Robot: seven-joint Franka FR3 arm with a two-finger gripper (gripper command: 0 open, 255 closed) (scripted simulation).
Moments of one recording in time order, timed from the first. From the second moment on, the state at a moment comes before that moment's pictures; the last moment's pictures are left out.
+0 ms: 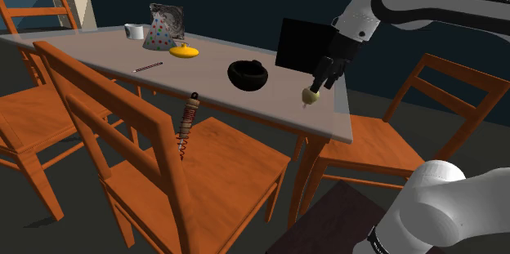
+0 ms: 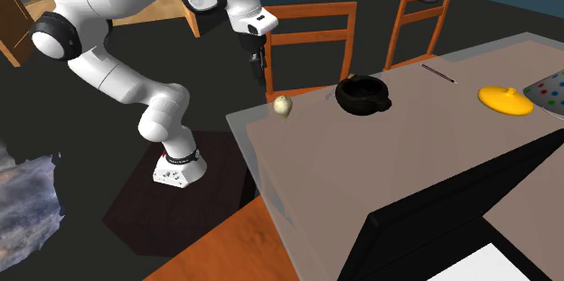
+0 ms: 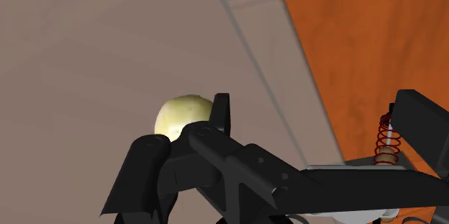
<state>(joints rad) 0.02 -0.78 -0.02 -2.30 0.09 1.69 -0.07</state>
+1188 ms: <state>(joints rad) 0.09 -0.75 -0.30 -2.45 0.06 2.02 -0.54</state>
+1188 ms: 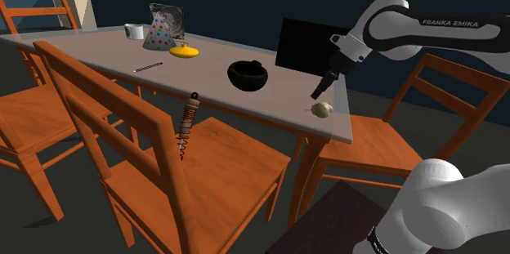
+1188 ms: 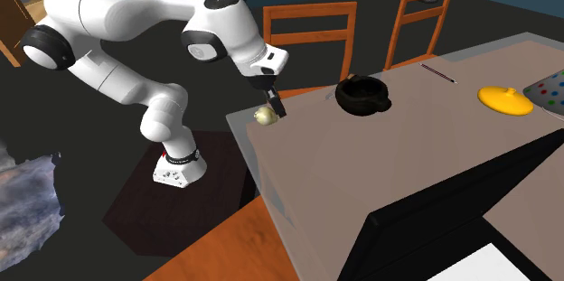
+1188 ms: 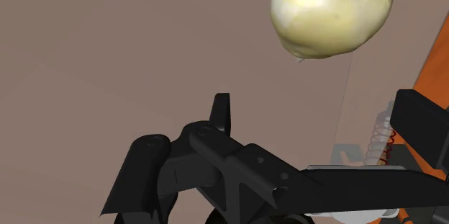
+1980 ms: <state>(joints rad) 0.09 -0.75 -0.30 -2.46 0.06 2.02 -0.54</state>
